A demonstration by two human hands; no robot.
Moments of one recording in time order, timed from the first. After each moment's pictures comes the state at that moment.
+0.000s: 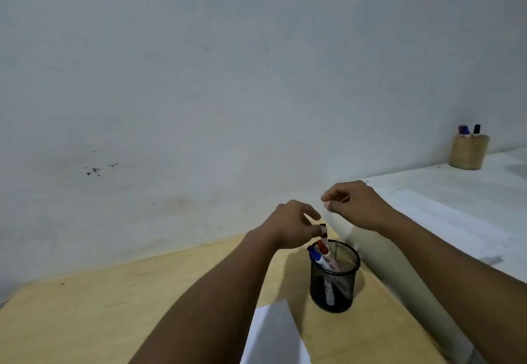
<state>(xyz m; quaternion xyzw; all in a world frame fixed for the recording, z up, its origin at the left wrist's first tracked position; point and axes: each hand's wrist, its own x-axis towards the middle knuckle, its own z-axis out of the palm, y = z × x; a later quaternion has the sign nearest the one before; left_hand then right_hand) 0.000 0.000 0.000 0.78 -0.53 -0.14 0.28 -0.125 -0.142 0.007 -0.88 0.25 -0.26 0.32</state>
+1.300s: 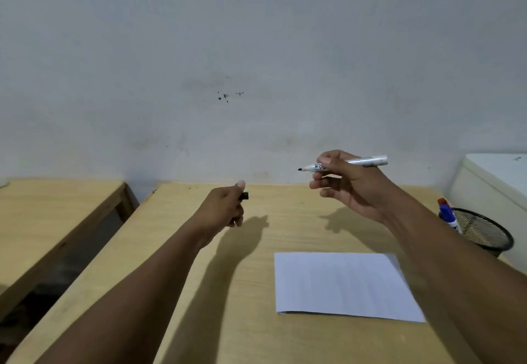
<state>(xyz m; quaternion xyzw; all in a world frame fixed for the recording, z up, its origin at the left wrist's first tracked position) 0.110 0.296 -0.067 0.78 -0.19 -0.14 0.57 -0.002 0.044 -0.016 -0.61 0.05 -0.09 0.78</state>
